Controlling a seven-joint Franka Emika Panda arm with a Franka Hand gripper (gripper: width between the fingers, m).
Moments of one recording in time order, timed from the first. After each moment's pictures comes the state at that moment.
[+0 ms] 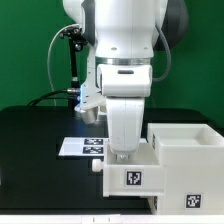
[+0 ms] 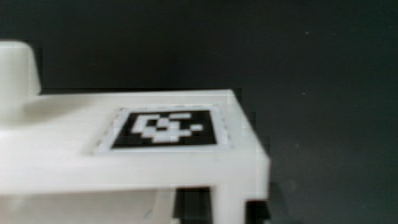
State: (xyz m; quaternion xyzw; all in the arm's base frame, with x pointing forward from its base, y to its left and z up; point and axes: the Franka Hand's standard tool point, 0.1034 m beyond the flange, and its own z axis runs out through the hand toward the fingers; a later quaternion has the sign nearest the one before) arm 0.545 0.001 0.059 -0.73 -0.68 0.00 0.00
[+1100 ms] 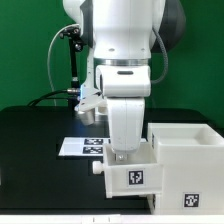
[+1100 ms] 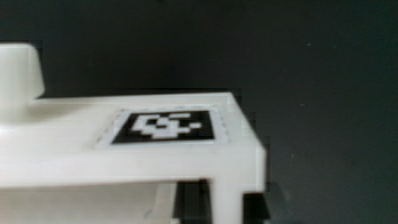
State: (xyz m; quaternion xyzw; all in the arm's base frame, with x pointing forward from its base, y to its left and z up) arm 0.545 0.000 0.058 -0.72 -0.70 -0.01 0.00
